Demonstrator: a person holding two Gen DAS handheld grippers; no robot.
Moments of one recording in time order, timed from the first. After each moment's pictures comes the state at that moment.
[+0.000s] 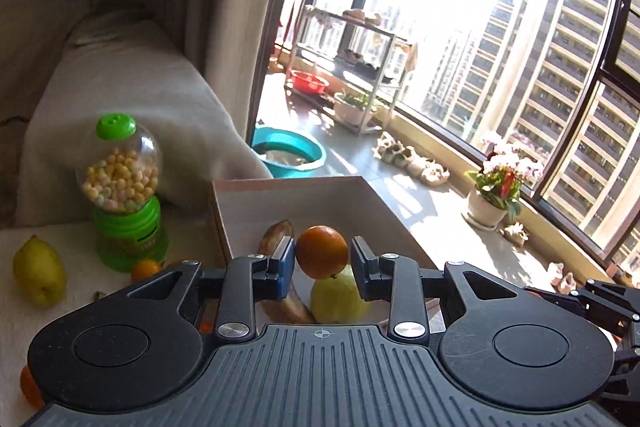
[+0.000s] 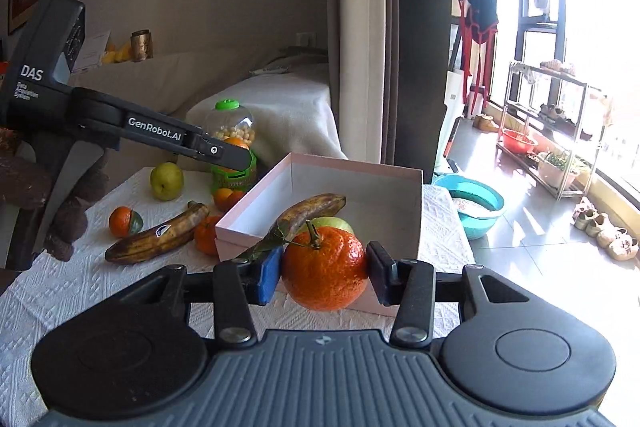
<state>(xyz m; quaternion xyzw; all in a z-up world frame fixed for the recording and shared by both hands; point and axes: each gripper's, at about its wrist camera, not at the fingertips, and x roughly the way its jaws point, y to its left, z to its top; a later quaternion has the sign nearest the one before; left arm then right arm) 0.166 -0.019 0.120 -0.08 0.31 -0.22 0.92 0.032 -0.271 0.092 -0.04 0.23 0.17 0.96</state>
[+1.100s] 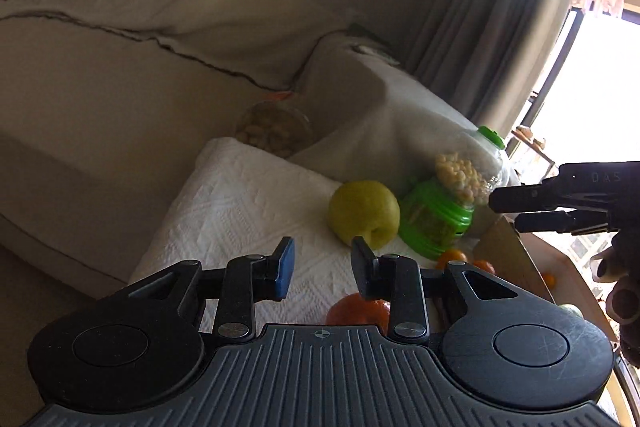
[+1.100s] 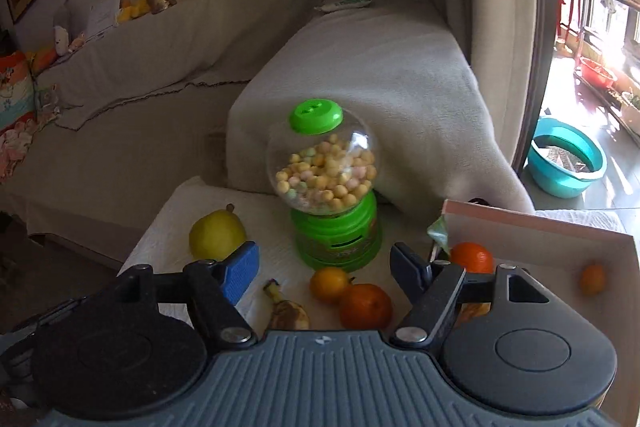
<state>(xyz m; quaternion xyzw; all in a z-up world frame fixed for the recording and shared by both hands) 0.098 0.198 0.018 -0.23 0.23 0.04 0.94 0.221 -0.040 0.076 -0.02 0.39 0.29 0.87</state>
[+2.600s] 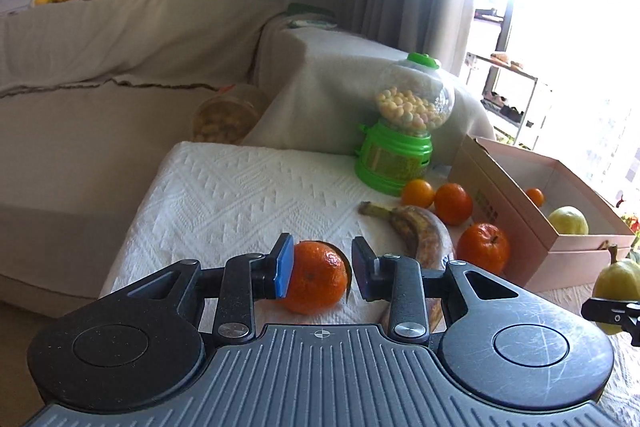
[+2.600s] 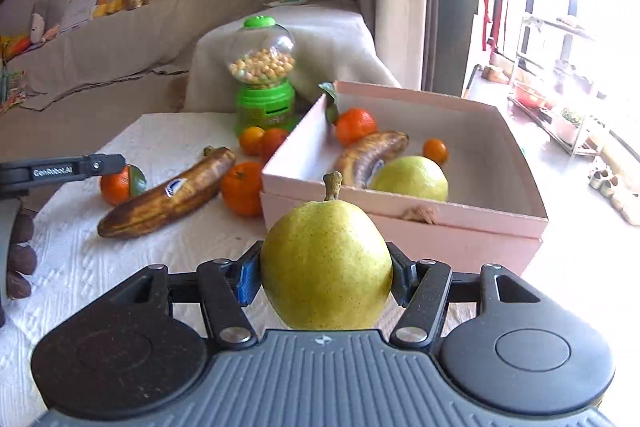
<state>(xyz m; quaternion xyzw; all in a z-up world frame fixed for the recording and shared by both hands) 0.078 0.132 0.026 -0.09 0.26 0.01 0.96 0.064 -0.186 0.016 -0.04 0.32 0.17 0.93</state>
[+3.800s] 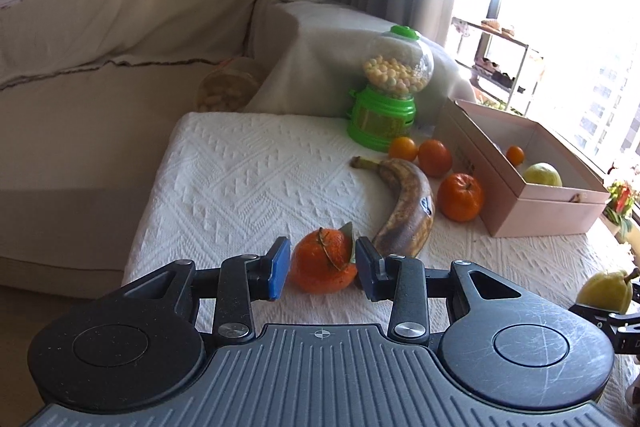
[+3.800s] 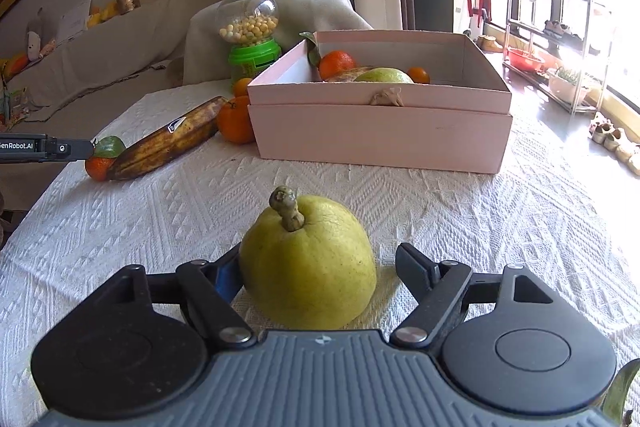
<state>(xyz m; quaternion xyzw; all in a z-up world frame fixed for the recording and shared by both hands) 0.039 0.135 0.039 -0.08 0.31 -0.01 0.95 0.021 -0.210 -0.015 -0.01 0.33 0.18 0.93</state>
